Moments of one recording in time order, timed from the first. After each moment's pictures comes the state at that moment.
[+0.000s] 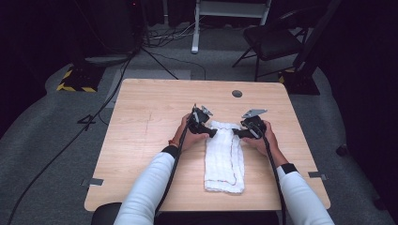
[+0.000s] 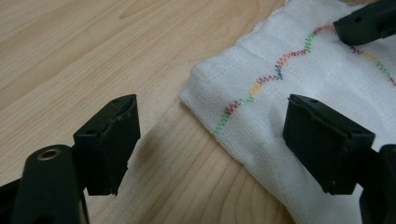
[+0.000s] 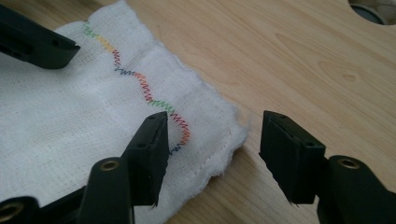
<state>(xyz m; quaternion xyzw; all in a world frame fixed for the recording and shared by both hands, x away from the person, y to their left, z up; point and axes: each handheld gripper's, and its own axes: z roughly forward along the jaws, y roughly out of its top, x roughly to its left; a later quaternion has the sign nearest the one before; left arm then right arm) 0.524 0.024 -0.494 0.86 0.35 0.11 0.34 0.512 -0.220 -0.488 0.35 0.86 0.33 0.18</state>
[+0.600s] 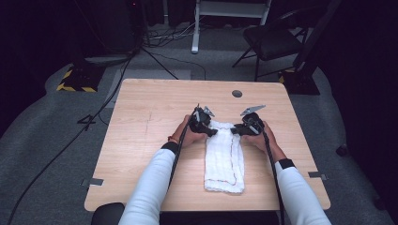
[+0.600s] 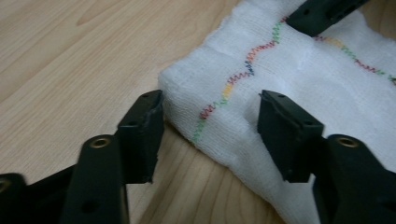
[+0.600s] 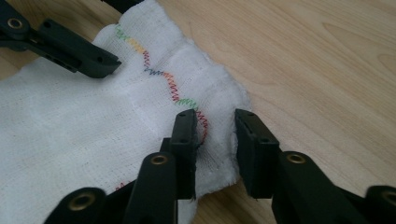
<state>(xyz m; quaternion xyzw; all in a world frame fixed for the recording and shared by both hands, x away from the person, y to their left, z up) 0.529 0.021 -0.490 0.89 0.28 0.07 0.34 0.525 -0.218 -0.487 0.35 0.87 0.34 0.09</state>
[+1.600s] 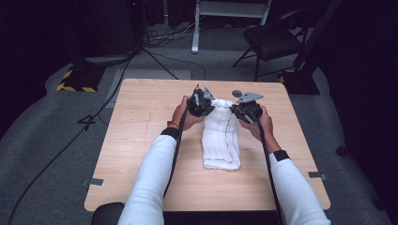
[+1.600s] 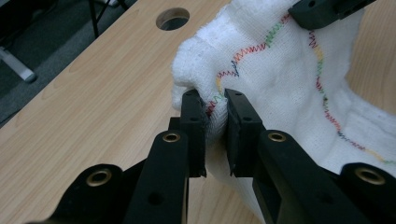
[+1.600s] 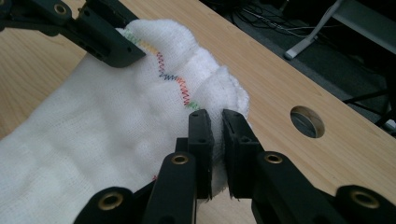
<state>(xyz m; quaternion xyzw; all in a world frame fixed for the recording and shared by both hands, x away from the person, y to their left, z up) 0.540 0.035 -0.421 0.88 0.24 0.18 0.37 0.520 -0.188 -0.419 0.30 0.84 0.36 0.27</state>
